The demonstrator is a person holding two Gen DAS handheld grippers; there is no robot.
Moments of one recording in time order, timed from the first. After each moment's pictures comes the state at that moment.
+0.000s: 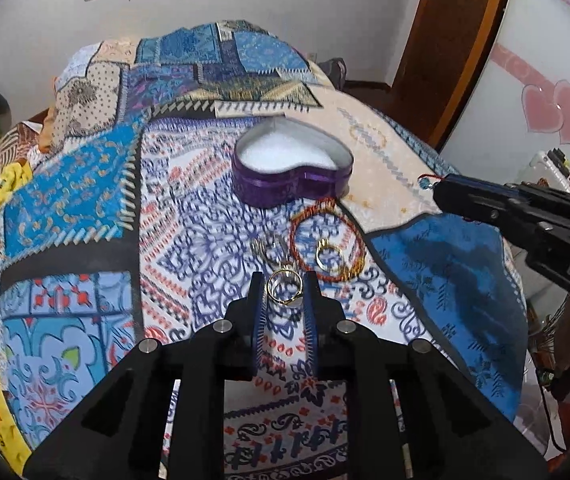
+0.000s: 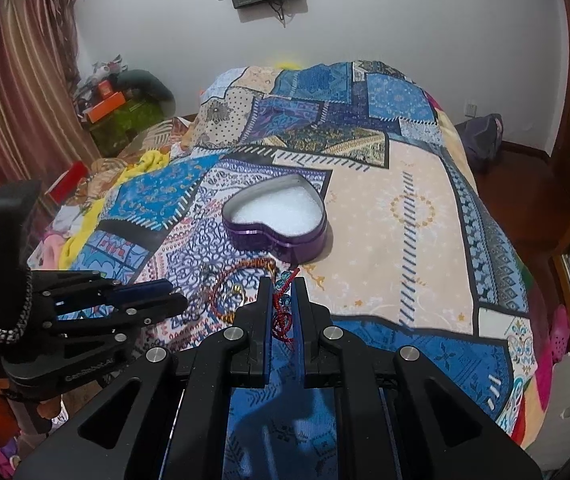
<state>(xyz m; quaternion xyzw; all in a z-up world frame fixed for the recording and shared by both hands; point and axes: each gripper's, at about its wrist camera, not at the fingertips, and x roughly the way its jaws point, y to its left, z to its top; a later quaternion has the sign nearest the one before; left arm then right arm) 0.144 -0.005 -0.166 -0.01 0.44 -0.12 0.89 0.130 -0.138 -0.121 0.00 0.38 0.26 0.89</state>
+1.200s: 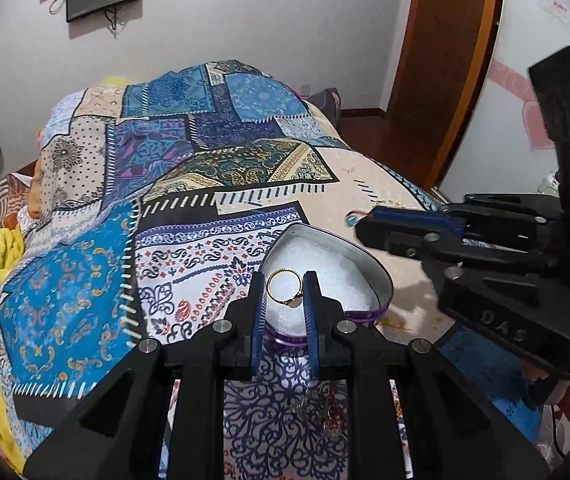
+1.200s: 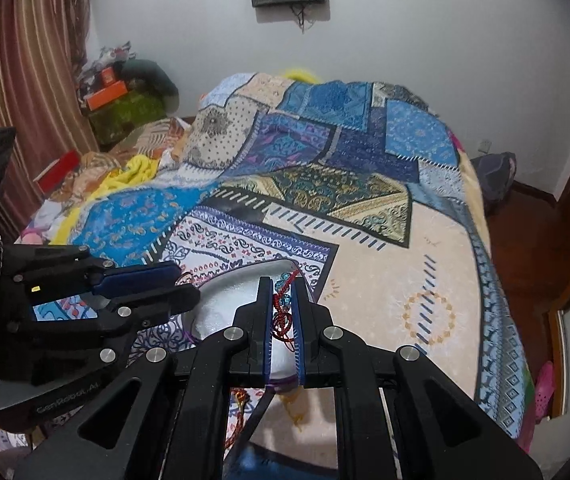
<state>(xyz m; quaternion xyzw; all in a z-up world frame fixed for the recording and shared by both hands) 0.242 0.000 -0.149 0.02 0.39 -0.13 0.91 0.217 -0.098 -0.118 -0.06 0.36 0.28 0.89</state>
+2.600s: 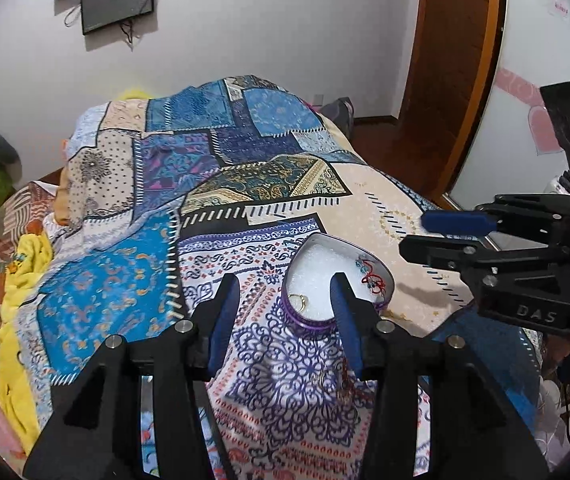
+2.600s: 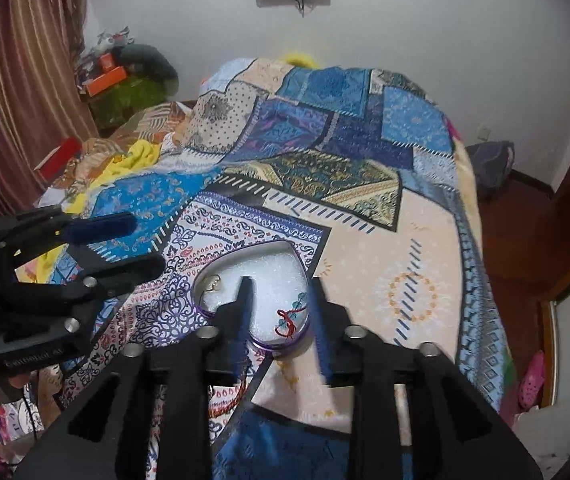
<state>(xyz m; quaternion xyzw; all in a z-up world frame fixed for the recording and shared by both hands) 0.207 0.019 -0.110 0.03 0.37 -0.10 0.92 0.199 -0.110 -0.091 -0.07 0.39 0.27 0.88</state>
